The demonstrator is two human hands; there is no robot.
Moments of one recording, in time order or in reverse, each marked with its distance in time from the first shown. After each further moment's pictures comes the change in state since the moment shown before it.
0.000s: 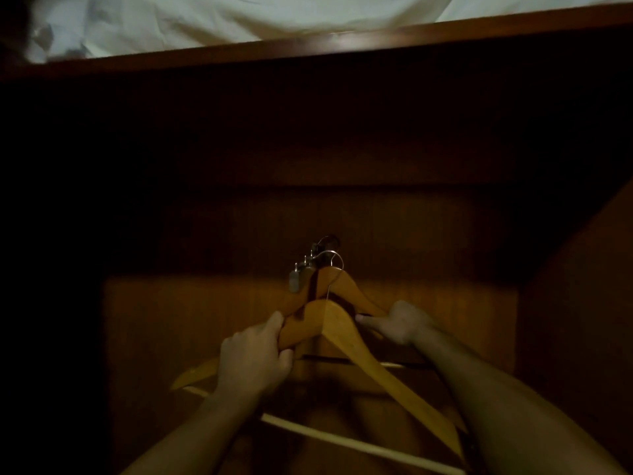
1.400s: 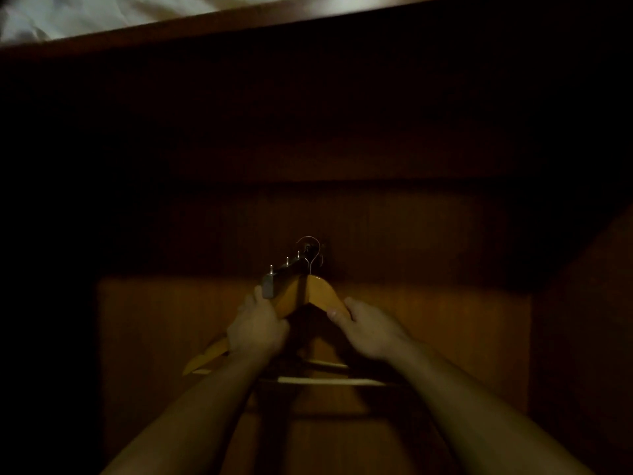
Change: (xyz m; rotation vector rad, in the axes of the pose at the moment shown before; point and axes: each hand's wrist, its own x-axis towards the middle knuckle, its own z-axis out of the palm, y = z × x) left_hand 0.075 0.005 0.049 -0.087 -0.041 -0.357; right_hand 0.006 -0.020 0.022 -0.005 -0.016 -0.454
